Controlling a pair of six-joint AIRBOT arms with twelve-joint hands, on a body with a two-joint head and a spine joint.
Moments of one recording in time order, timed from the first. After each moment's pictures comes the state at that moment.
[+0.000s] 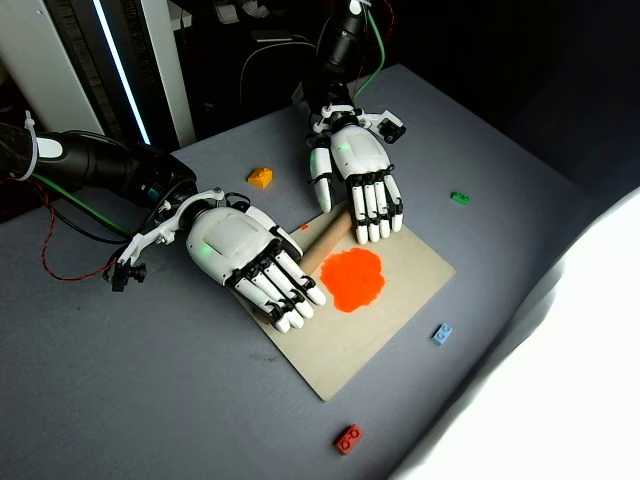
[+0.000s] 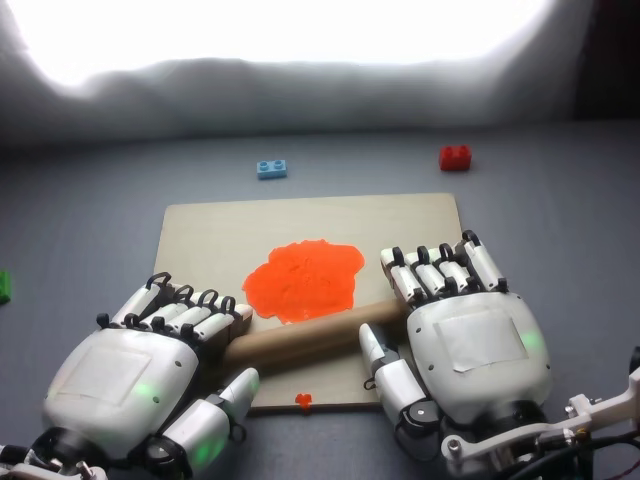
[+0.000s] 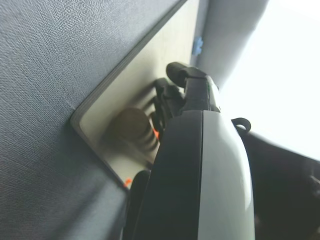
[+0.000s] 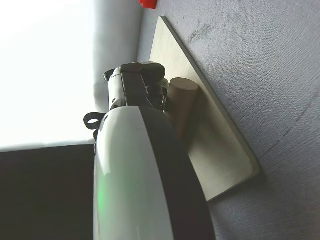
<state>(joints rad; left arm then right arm) 1.06 -1.24 0.94 -0.55 -1.29 1.34 -0.81 -1.65 1.07 0.84 1.48 -1.84</state>
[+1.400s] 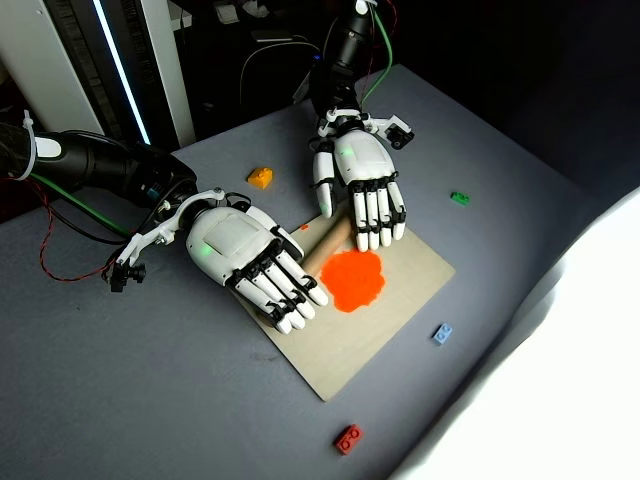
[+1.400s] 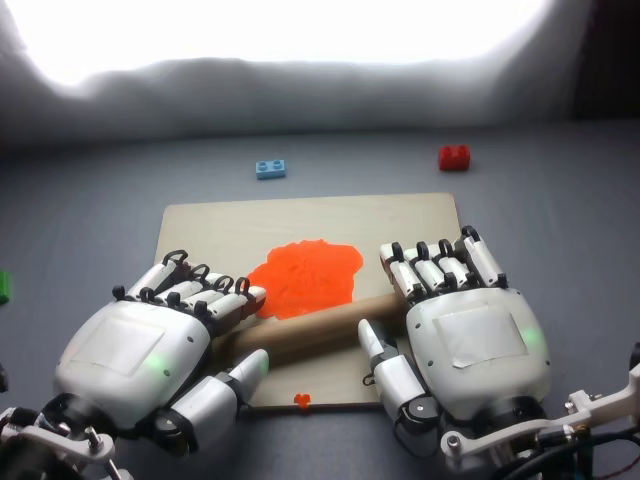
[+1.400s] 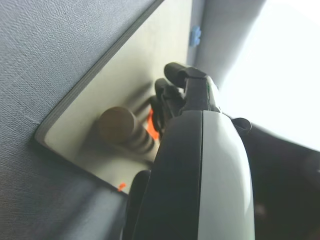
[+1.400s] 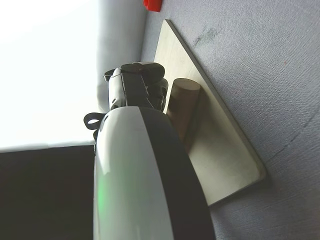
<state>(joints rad) 1.00 -1.21 0.97 -0.50 -1.19 1.33 -0.80 -1.65 1.07 0.84 1.48 -1.84</state>
